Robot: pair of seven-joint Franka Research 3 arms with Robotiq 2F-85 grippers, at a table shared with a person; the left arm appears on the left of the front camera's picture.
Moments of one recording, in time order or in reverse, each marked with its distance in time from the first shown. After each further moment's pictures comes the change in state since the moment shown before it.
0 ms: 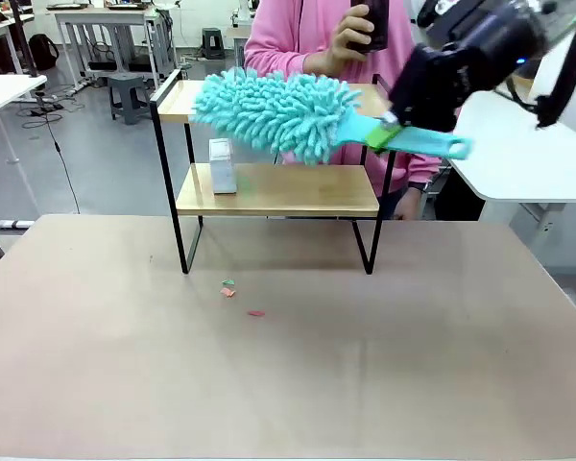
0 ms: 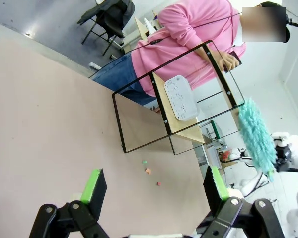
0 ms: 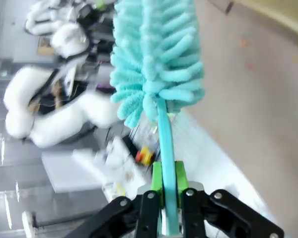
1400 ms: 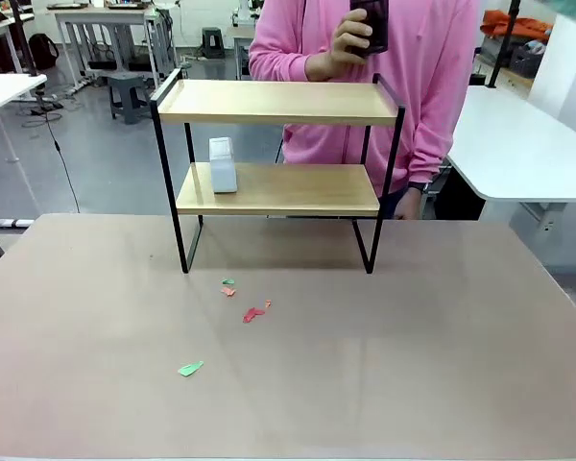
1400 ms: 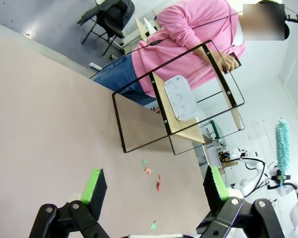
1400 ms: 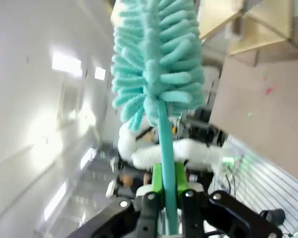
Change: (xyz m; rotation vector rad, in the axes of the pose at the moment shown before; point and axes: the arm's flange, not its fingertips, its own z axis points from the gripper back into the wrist) left arm 0.000 0.000 0.000 0.001 0.000 -0.001; right arm -0.309 -0.110 0.224 0.437 -0.657 -0.187
